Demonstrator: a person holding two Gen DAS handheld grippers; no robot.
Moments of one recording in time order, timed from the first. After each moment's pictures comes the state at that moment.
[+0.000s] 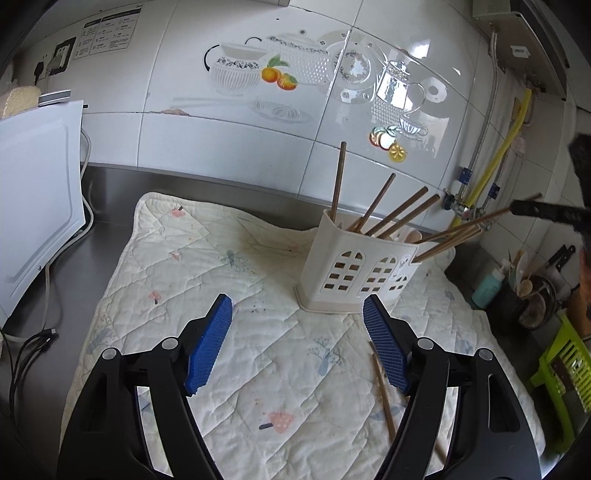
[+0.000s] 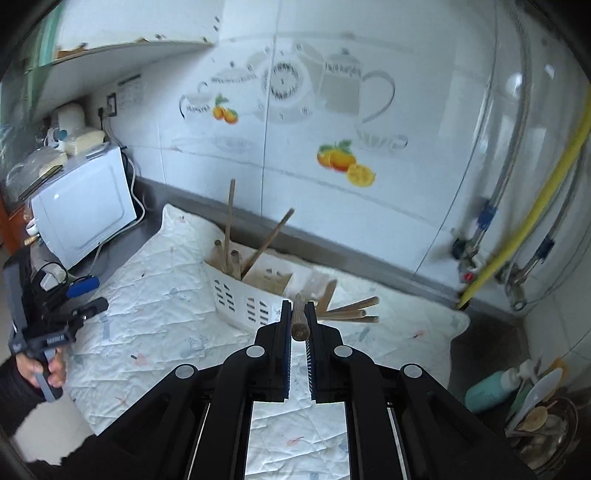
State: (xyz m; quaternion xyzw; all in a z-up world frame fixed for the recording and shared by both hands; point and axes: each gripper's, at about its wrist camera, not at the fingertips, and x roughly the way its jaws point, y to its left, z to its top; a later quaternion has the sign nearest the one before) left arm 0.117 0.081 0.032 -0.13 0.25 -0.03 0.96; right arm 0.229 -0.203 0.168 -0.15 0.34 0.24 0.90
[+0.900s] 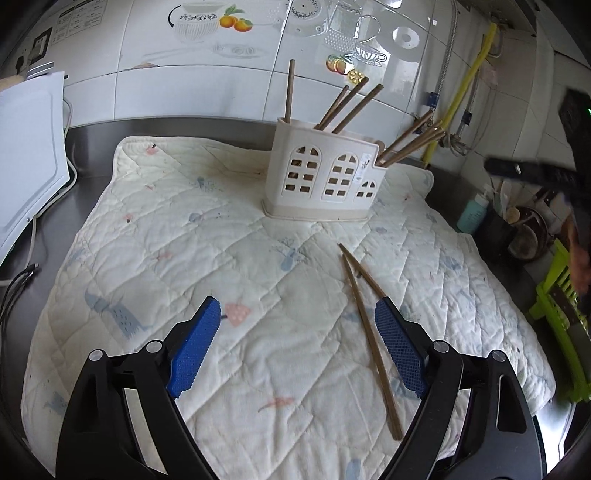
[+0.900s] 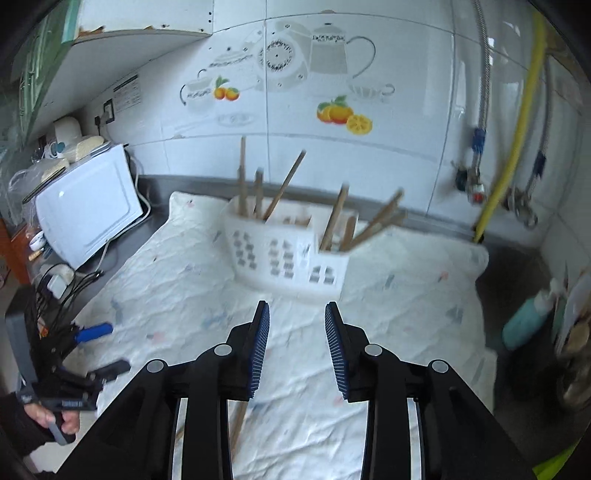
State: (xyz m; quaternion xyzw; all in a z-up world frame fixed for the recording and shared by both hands) left arm 0.057 0.023 -0.024 -0.09 0.32 -0.07 0.94; right arm 0.149 -0.223 0.084 -0.08 0.33 0.23 0.91
